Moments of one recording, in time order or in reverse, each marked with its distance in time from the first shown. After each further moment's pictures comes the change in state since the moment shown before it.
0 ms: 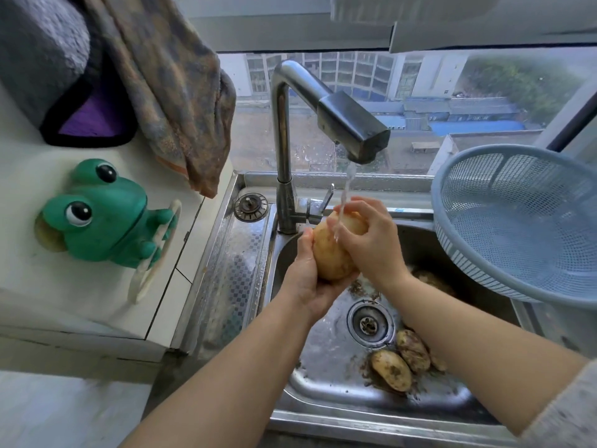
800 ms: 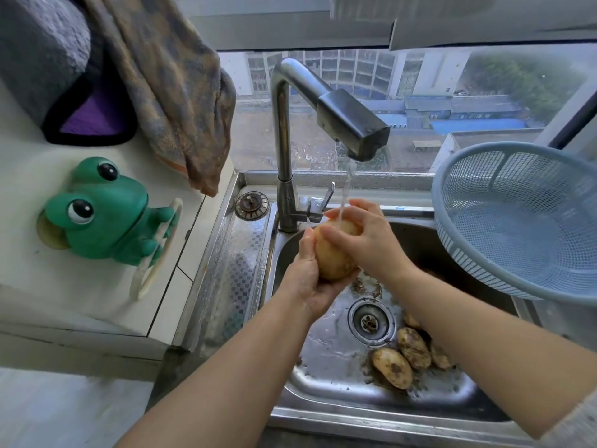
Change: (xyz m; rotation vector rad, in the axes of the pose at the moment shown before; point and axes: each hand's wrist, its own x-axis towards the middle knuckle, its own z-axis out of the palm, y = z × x) left_hand 0.004 -0.001 -0.003 -0.035 0.042 0.016; right_hand 0.001 -0.006 -0.007 -0.031 -0.247 0.139
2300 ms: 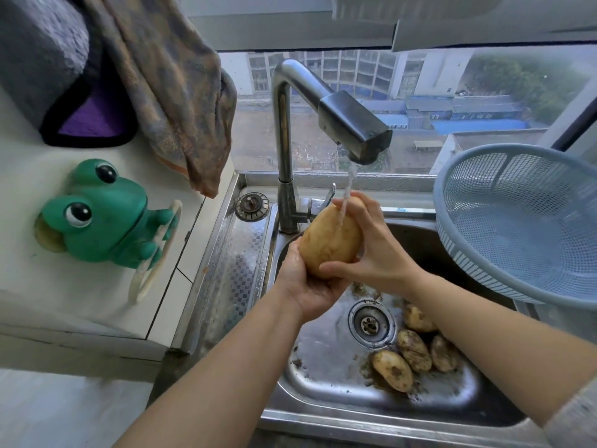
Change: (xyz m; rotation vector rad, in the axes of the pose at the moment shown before) left_hand -0.006 0.018 -0.001 -0.035 -0.105 -0.281; right_hand 0.002 0.026 -0.010 -0.037 -0.124 -0.363
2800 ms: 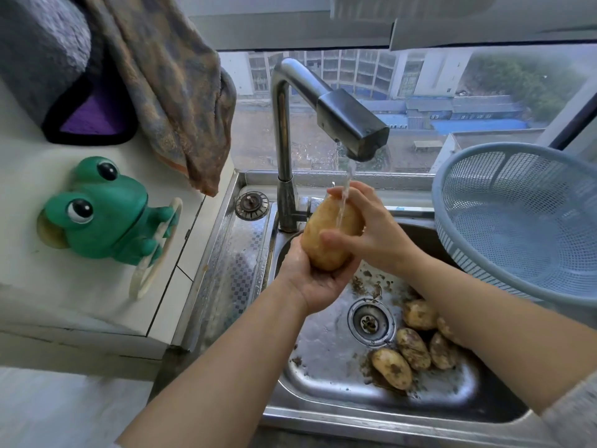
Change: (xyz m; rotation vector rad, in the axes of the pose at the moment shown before) left_hand -0.004 -0.002 0.013 -0.007 0.009 0.026; right_hand 0.016 -0.016 -0.008 0.033 0.003 0.104
